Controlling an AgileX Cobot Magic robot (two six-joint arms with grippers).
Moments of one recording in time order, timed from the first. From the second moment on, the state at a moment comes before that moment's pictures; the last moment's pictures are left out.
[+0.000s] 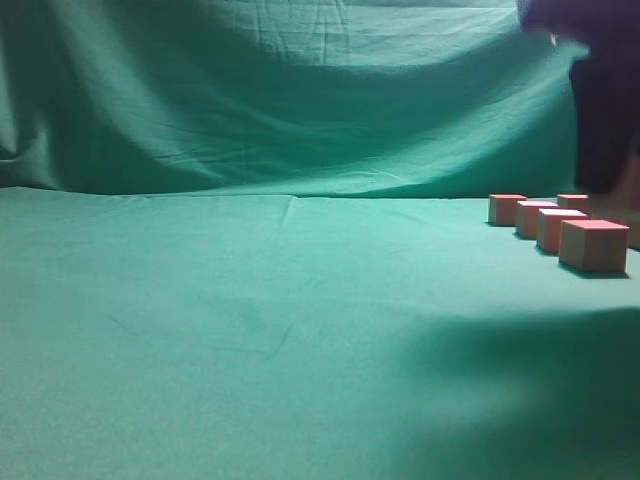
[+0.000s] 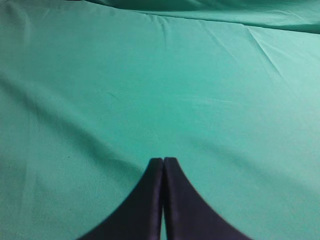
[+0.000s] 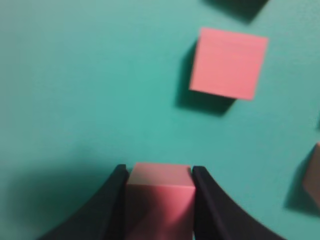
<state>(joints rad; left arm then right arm) -0.01 -0.01 0.02 -0.09 0.35 -0.02 0.32 1.65 -1.01 0.25 0.93 -0.12</state>
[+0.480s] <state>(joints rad) -0.01 -0.01 0.02 -0.09 0.35 -0.02 0.42 1.72 -1.45 0.31 1.14 -0.46</state>
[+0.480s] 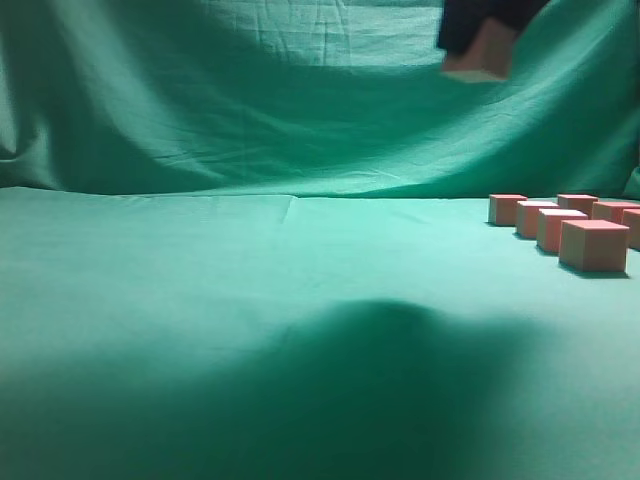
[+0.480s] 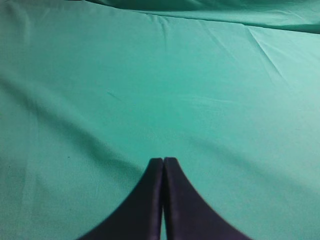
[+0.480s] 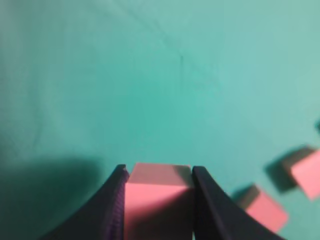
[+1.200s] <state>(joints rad) -0.01 -0.01 0.02 -0.09 0.35 -0.02 0.51 2.19 -1.80 0.15 1.09 -0.47</state>
